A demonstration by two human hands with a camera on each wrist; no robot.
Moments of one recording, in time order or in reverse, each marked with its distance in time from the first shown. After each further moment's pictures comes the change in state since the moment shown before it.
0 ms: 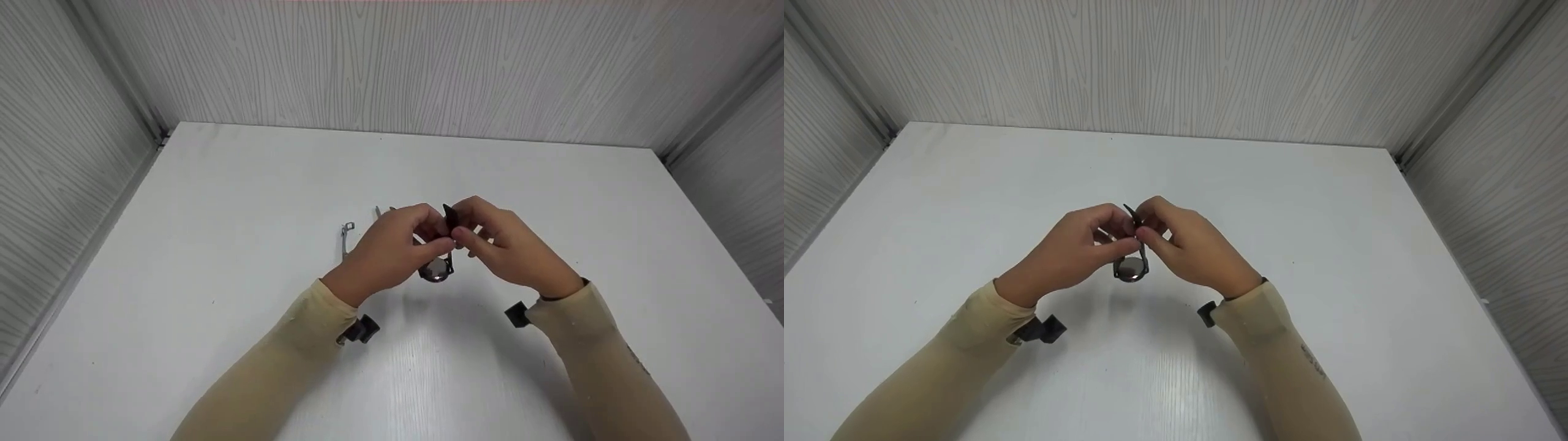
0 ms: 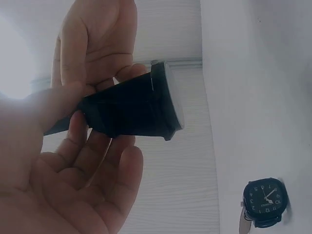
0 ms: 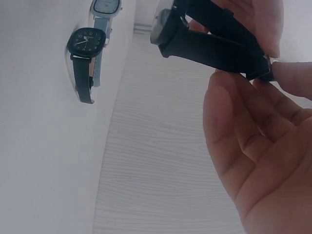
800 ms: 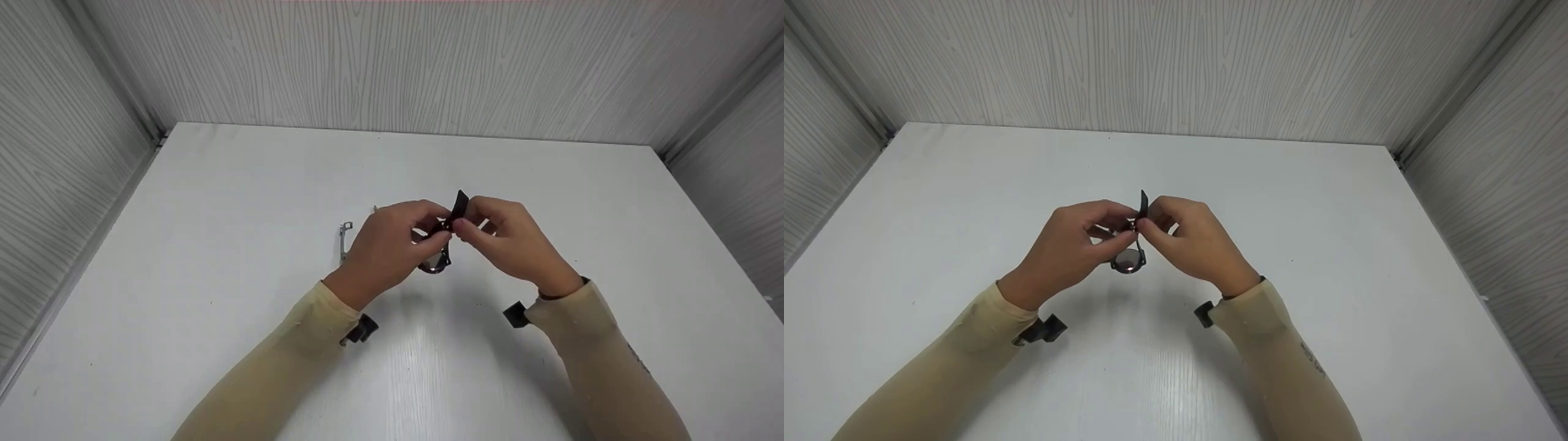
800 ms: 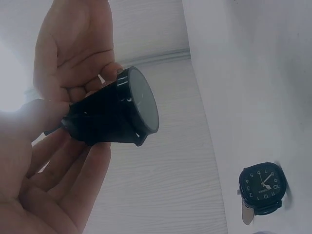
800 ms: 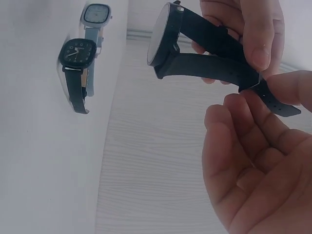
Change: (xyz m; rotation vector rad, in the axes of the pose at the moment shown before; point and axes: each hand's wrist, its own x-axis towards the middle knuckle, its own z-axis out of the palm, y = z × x) left_hand 0.002 -0.001 0.007 0.035 0.150 0.170; right_hand 0.001 0.000 -0.001 -0.020 0.152 0.106
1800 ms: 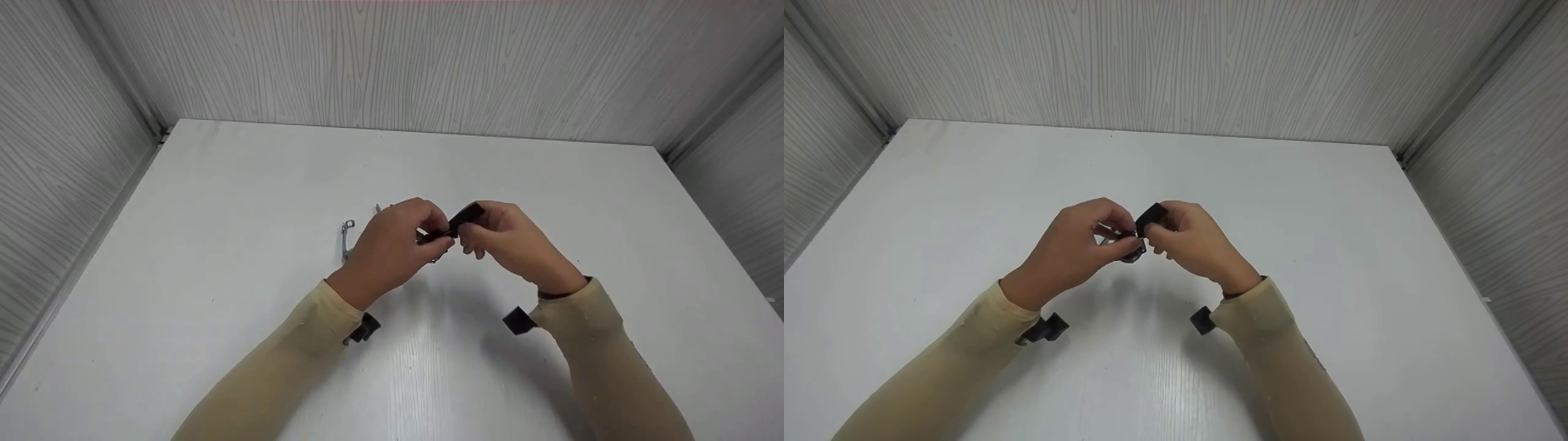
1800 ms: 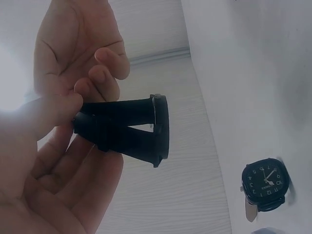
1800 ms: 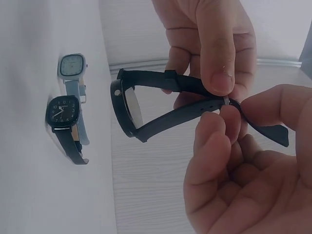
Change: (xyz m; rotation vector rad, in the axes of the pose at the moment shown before) left_hand -0.002 -0.001 0.001 0.092 -0.012 -0.003; right_hand 0.000 -0.003 -0.001 0.368 -0.141 0.245
